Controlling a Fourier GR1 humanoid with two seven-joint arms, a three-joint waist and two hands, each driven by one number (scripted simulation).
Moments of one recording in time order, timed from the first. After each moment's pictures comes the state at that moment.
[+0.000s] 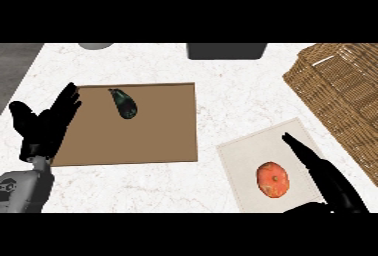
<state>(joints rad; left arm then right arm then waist) -0.21 0.32 0.08 -1.38 0.13 0.02 0.21 0.15 -0.19 0.01 -1.72 0.71 0.32 -0.05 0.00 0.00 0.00</state>
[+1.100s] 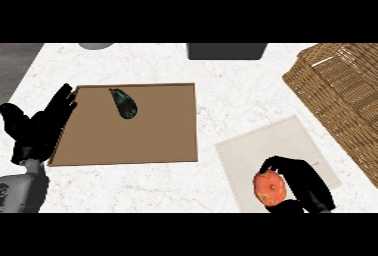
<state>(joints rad) -0.19 0.29 0.14 -1.43 0.09 -0.04 0.25 0.11 -0.16 0.14 -1.59 0.95 0.20 -0.04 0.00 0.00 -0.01</state>
